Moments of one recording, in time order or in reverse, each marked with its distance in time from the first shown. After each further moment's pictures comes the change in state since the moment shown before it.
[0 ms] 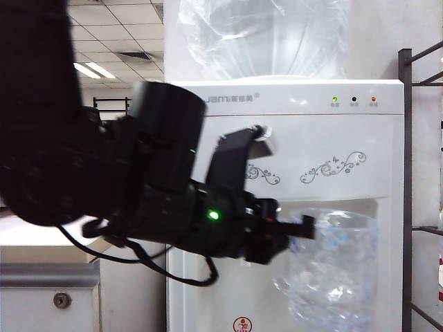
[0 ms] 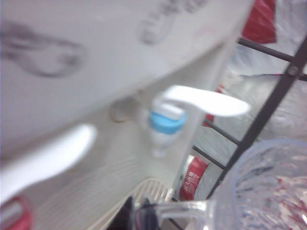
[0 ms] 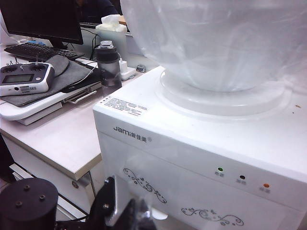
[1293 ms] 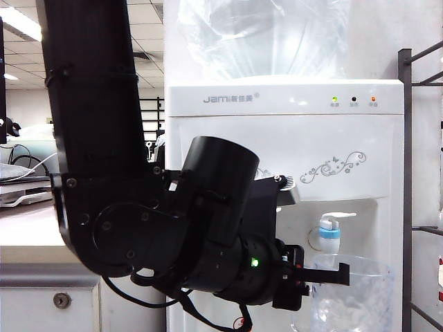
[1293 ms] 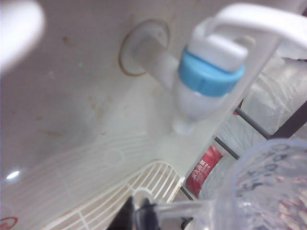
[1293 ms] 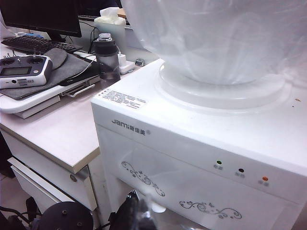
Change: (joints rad) left arm -0.050 0.185 0.167 -0.084 -0.141 -0.140; right arm -0.002 -0.001 0.000 -0.025 0.000 -0.001
